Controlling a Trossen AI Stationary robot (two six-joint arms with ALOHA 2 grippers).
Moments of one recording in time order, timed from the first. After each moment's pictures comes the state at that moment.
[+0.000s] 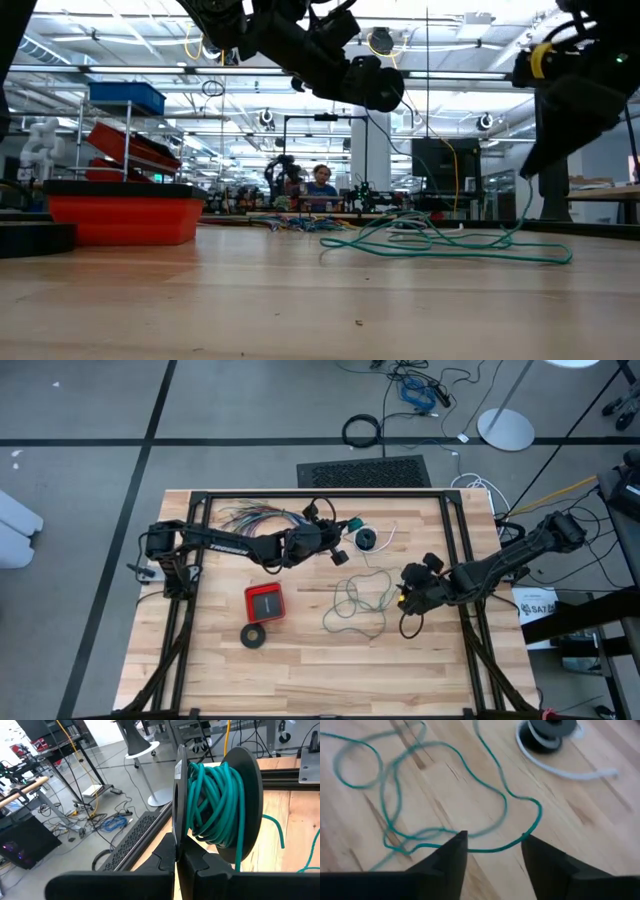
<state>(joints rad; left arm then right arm) 0.10 1.80 1.17 0.38 -0.55 0.22 0.39 1.07 0.57 -0.74 0.57 0.90</state>
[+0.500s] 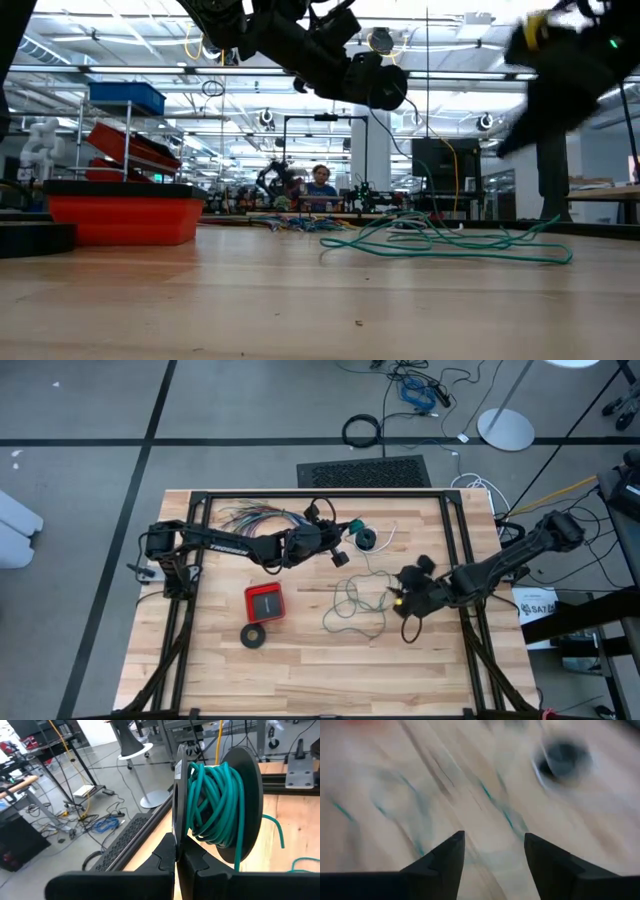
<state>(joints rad) 0.10 1.80 1.17 0.39 -0.51 0.19 0.43 1.08 0.57 -0.45 0.68 0.74</state>
